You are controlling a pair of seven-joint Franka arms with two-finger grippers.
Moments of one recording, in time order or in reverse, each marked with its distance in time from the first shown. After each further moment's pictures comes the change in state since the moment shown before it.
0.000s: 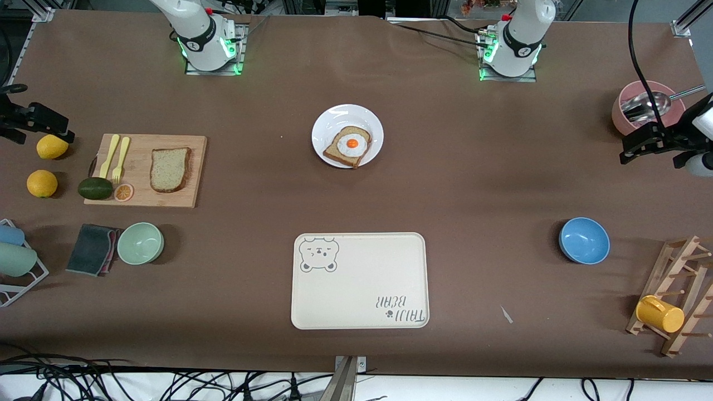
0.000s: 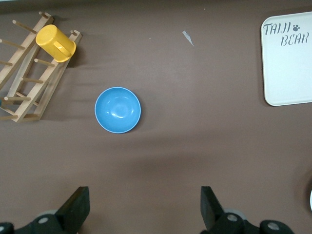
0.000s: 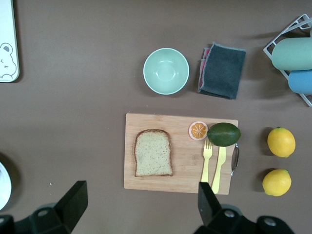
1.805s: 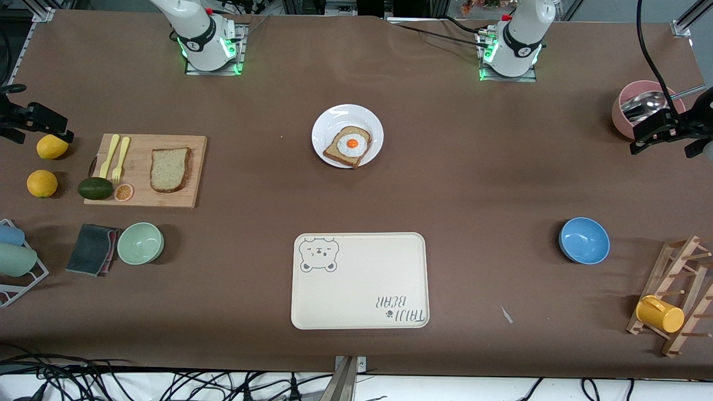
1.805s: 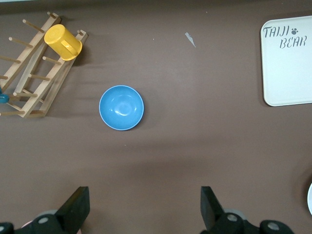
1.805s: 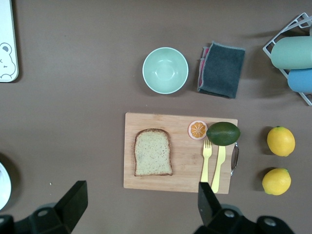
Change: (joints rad) left arm 0.009 -0.031 0.001 -0.003 0.000 -0.017 -0.003; right arm 0.002 0.000 -0.005 0.000 0.000 -0.002 0.000
